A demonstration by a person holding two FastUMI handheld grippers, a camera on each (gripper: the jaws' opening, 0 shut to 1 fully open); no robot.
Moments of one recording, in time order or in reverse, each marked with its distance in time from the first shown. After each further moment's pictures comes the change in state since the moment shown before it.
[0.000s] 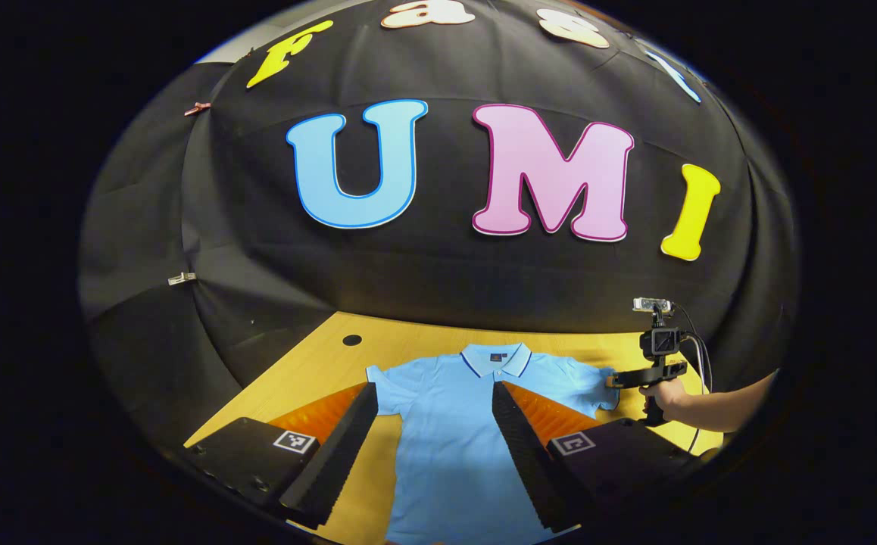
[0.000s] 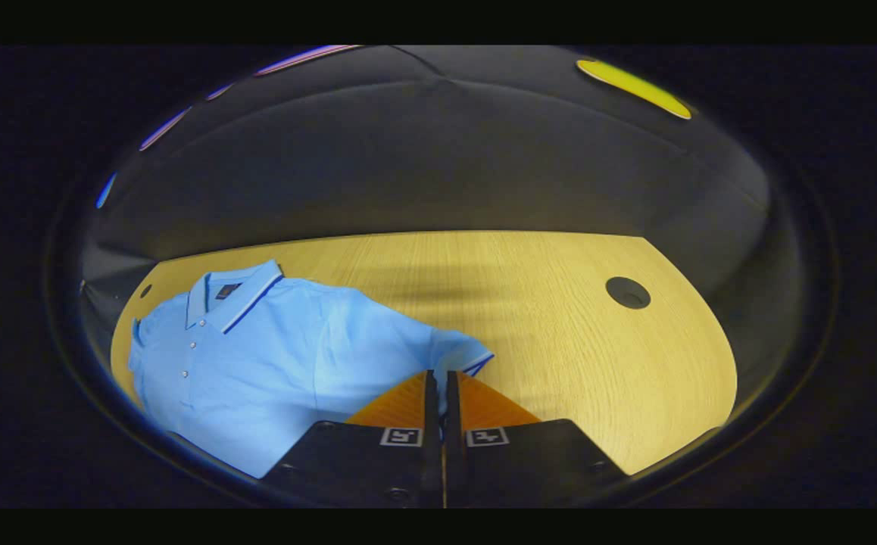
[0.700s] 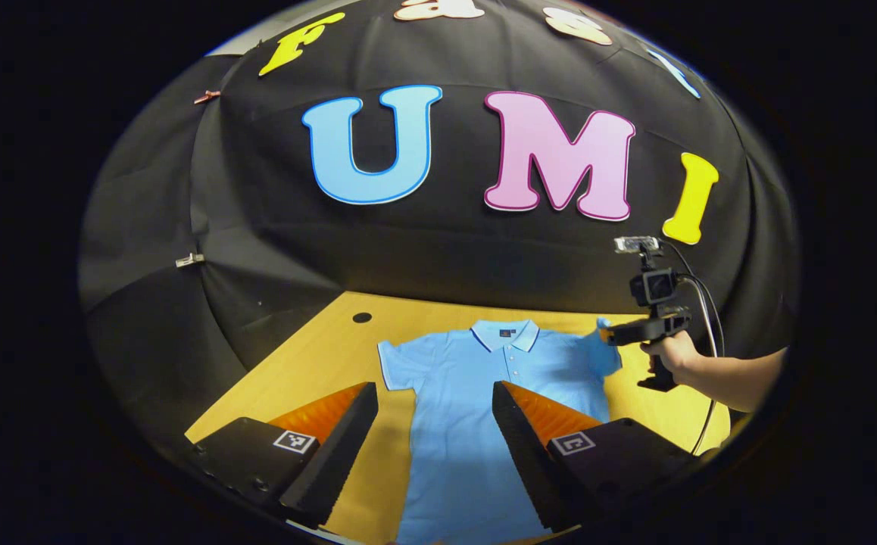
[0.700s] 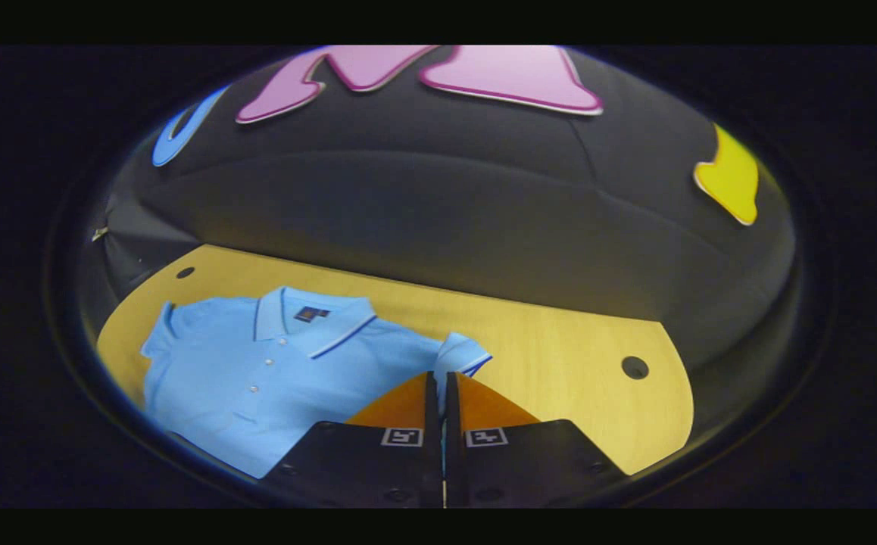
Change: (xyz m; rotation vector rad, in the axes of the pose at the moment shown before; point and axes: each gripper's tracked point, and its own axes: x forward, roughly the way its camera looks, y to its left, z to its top) left arm -0.019 0.021 -0.048 -0.009 0.042 -0.014; right arm -0.056 0.110 0.064 -0.276 -0.175 0.057
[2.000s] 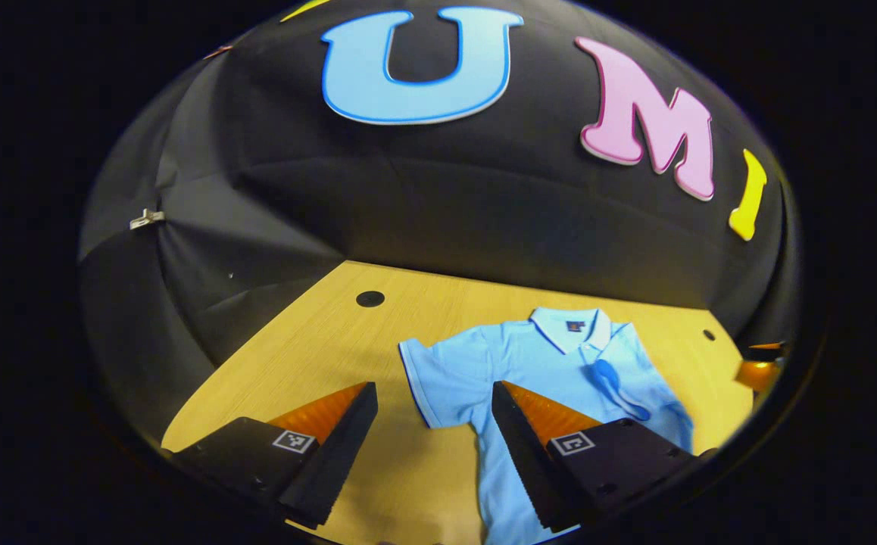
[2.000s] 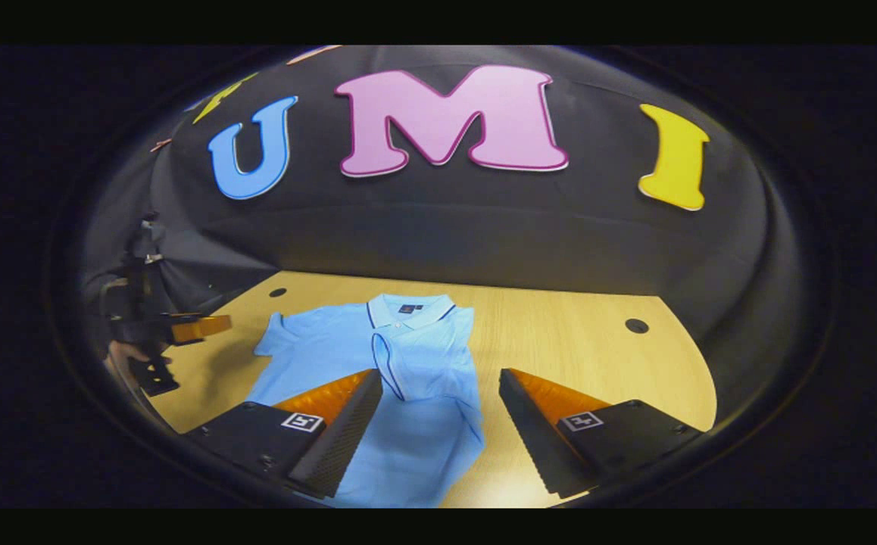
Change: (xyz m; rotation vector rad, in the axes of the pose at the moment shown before) left arm 0.248 0.107 -0.039 -0.036 0.134 0.018; right arm -0.190 0.050 -0.023 0.154 -0.112 0.096
